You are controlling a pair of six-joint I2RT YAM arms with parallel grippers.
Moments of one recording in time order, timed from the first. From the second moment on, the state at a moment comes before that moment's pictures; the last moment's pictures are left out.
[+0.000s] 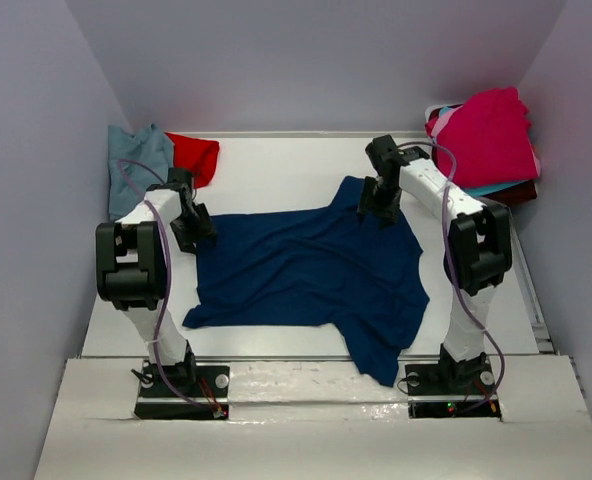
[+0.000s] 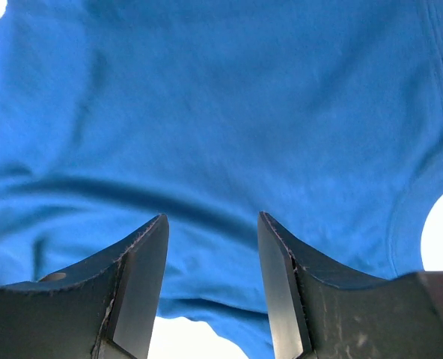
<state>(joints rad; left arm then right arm) 0.01 1.80 1.21 -0.73 0.04 -0.41 0.34 1.96 1.68 -1.04 0.01 0.61</state>
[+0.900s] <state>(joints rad) -0.07 1.83 1.41 -0.78 0.01 -0.40 0.21 2.45 2.26 -1.06 0.10 0.63</state>
